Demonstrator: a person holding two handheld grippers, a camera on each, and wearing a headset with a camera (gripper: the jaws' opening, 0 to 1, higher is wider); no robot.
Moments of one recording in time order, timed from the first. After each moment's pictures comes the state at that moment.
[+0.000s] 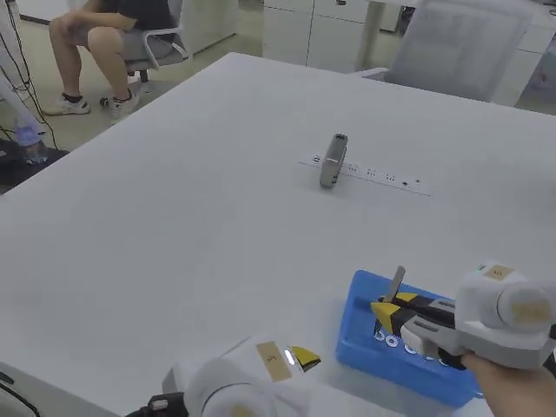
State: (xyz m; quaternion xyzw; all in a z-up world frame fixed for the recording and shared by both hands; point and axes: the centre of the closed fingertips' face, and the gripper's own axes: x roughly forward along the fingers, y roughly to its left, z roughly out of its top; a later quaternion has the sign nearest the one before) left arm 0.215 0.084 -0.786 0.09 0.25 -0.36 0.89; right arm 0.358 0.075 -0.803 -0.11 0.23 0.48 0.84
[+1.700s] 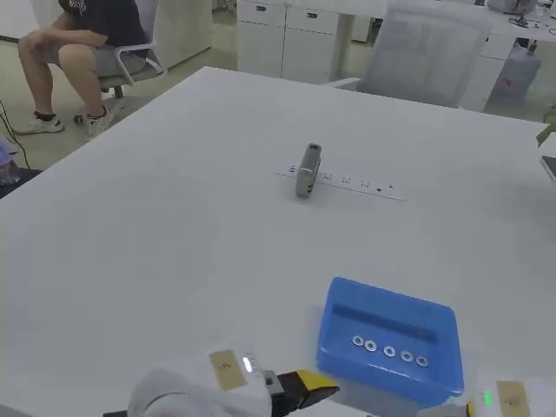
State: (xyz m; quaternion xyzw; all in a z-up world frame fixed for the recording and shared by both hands) left arm 0.200 0.056 -0.748 0.01 0.18 -0.44 0.88; right arm 0.179 0.056 -0.808 -0.23 0.24 0.69 0.65
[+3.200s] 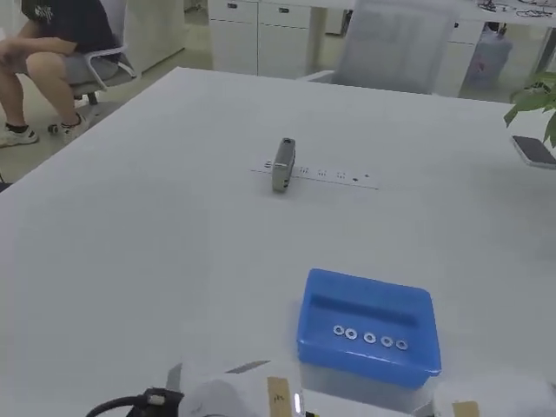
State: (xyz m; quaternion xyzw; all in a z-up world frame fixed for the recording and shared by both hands) left arm 0.183 0.034 -0.785 0.22 0.24 -0.55 0.77; right arm 0.187 0.016 -0.830 -0.38 0.24 0.67 0.60
